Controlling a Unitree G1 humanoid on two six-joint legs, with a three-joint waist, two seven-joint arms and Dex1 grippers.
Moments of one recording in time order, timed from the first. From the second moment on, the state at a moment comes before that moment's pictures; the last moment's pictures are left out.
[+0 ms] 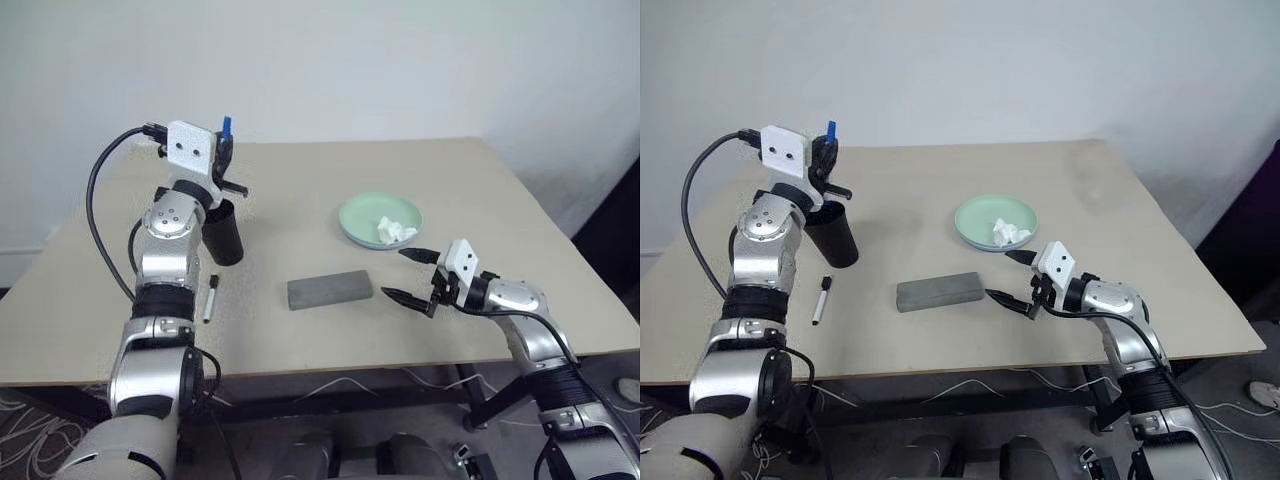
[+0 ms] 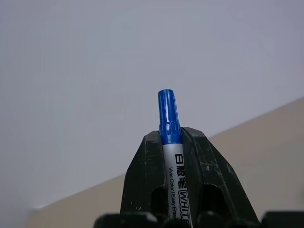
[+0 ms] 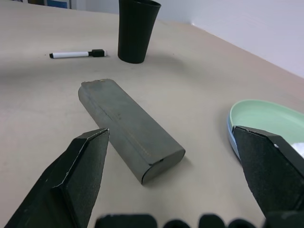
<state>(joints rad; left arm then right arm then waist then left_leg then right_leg) -0.88 0.47 0.14 0.78 -0.02 -0.23 -0.29 -0.37 -0.44 0.12 0.17 0.22 0.01 0.97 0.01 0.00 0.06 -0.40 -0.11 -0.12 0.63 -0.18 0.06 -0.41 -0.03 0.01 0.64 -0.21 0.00</state>
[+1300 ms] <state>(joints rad) -0.47 0.60 0.23 0.14 -0.47 0.46 -0.63 -0.42 -0.43 0.14 0.22 0.22 -0.01 1.00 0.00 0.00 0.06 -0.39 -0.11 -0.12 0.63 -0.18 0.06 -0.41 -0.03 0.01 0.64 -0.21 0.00</state>
